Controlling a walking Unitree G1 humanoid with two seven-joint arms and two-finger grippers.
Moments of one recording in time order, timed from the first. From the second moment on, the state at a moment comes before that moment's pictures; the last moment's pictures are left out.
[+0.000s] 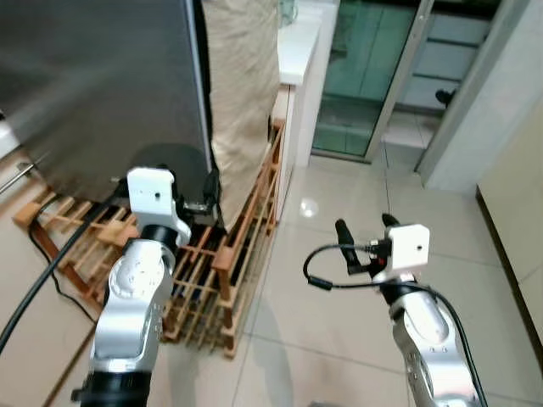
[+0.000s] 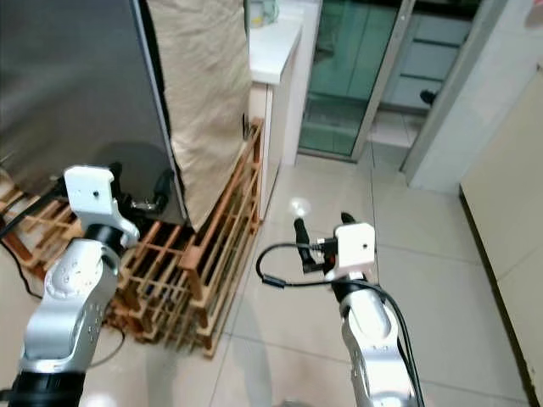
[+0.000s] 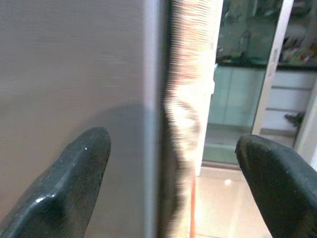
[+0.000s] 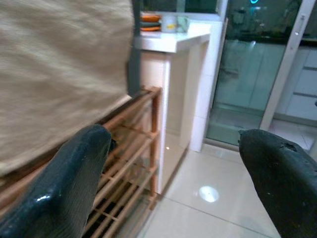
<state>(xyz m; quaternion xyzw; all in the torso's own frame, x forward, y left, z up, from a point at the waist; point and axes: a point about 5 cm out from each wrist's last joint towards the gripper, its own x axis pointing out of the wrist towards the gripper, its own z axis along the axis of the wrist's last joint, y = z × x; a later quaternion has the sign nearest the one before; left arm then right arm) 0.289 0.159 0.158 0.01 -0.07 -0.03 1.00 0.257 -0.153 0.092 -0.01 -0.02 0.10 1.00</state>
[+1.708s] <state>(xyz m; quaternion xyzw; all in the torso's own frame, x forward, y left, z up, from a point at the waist) 0.382 0.102 0.179 -0.01 -0.06 -0.07 1.00 0.242 -0.142 0.086 0.00 -0.01 0.11 0.99</state>
